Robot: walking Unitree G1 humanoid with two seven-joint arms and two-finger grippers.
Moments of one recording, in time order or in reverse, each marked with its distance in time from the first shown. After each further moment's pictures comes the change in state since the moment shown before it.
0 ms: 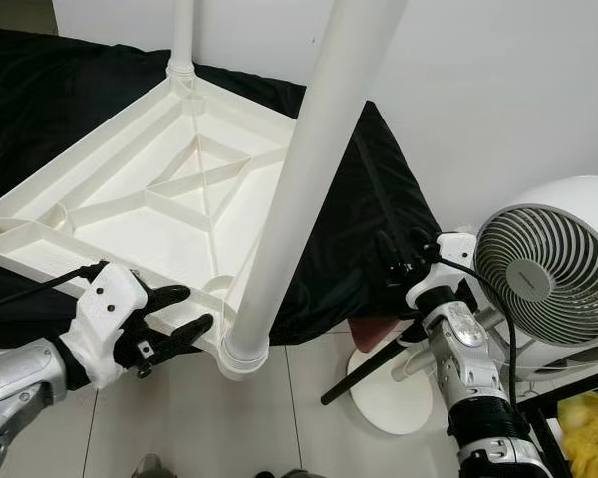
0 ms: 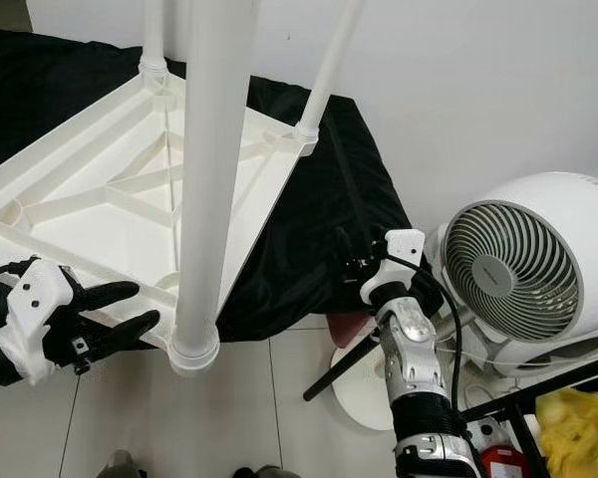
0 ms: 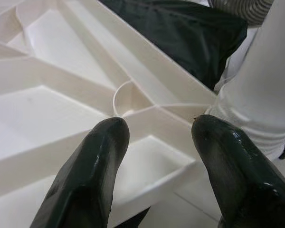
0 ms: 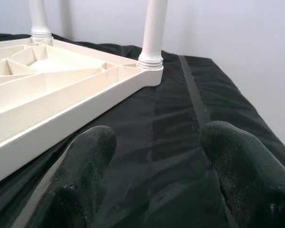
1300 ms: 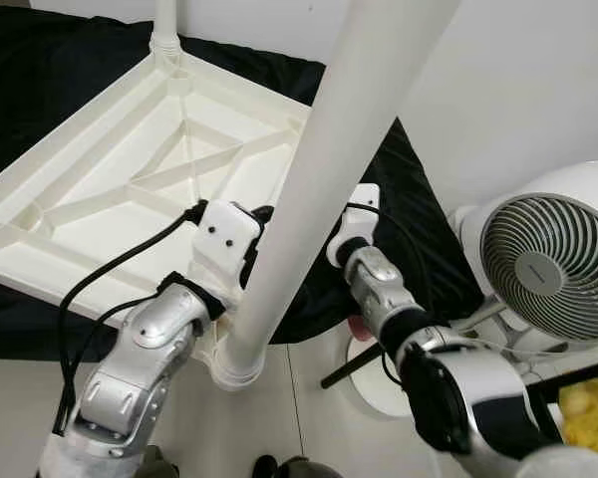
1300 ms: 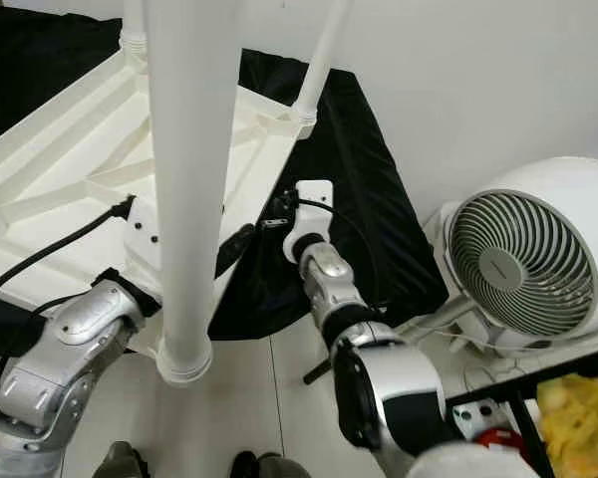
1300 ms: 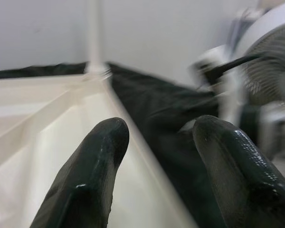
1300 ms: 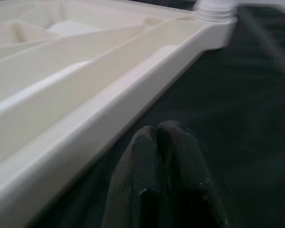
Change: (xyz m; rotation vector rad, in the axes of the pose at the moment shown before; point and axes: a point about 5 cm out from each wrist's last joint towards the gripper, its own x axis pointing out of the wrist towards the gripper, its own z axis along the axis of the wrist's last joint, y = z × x) left arm 0.080 -0.003 0.063 0.030 -0.361 0.263; right arm 0.069 0.059 -0.013 0.077 0.097 0.079
